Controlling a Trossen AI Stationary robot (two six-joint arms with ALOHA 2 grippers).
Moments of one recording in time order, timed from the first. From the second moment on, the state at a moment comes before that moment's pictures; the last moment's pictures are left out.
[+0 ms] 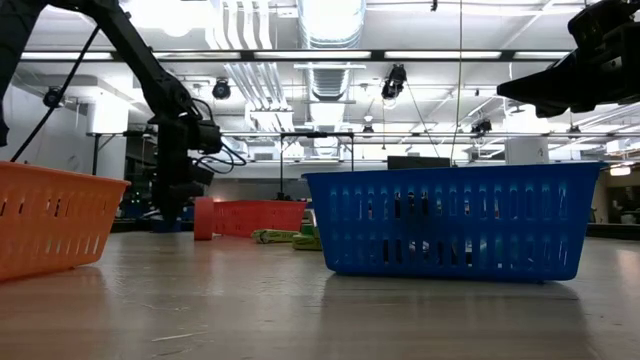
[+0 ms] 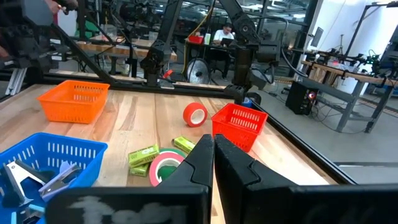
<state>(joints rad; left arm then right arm) 1.06 1.72 1.05 -0.65 -0.20 0.26 0.29 0.23 0.03 0.18 0.49 -0.11</state>
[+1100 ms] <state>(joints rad) 0.55 1.46 1.10 -0.44 0.06 -0.08 0.29 0.23 0.03 0.18 0.49 -0.11</state>
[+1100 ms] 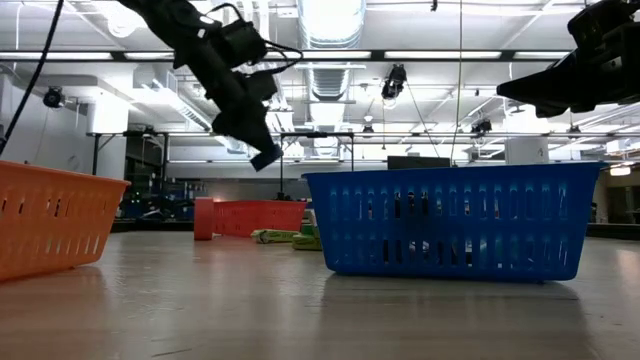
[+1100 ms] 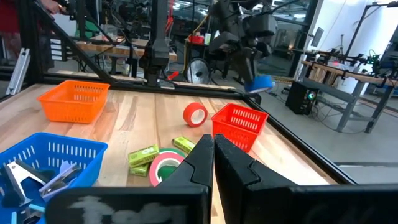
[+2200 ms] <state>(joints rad) 0.50 1.71 1.12 -0.43 0.14 -0.19 0.29 0.23 0.03 0.18 0.49 -0.11</state>
